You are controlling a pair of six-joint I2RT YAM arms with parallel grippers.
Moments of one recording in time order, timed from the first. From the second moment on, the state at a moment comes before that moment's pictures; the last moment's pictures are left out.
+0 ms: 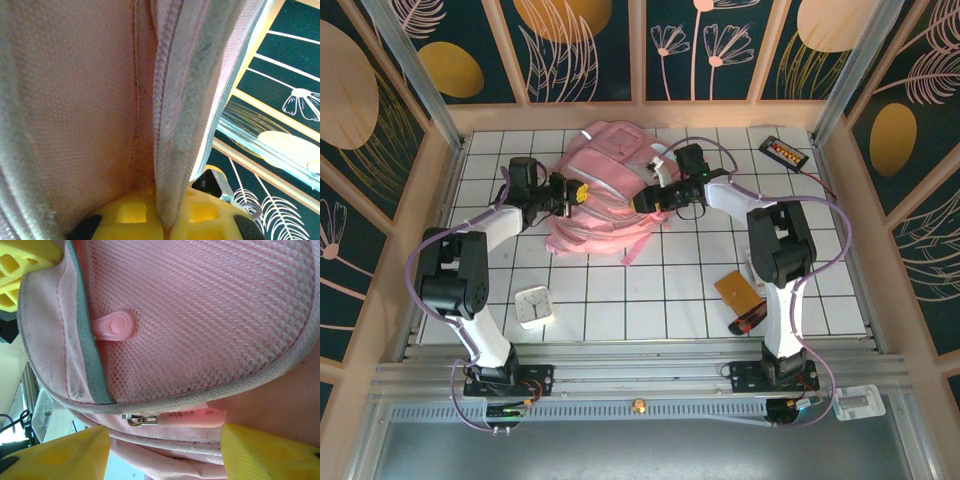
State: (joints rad) left arm -0.13 1.77 1.06 0.12 0.71 -1.60; right arm 0.44 2.06 1.51 -0.36 -0.80 0.14
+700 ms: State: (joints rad) left arm -0.13 1.77 1.07 0.12 0.71 -1.61; right arm 0.44 2.05 1.49 -0.35 -0.84 0.11
